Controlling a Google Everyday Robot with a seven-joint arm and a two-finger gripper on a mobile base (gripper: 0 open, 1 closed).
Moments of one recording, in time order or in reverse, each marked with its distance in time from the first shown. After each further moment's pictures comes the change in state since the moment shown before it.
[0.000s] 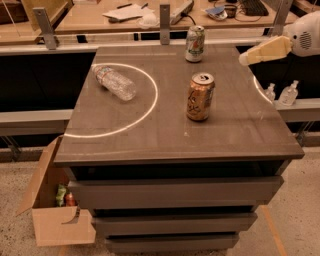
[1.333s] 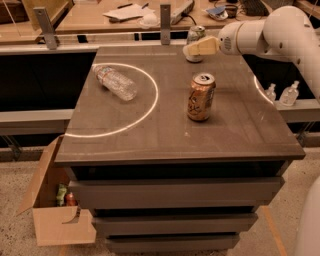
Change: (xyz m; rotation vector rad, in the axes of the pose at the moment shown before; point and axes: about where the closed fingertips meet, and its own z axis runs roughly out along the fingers) arm -0.056 0.015 0.170 -0.028 -0.200 0.041
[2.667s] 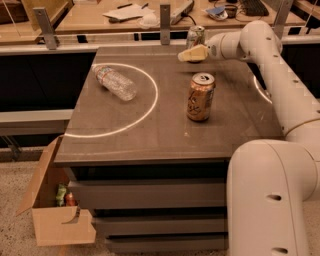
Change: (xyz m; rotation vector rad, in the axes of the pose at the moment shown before) arm 0.049 -0.050 0.100 0.013 0.056 0.051
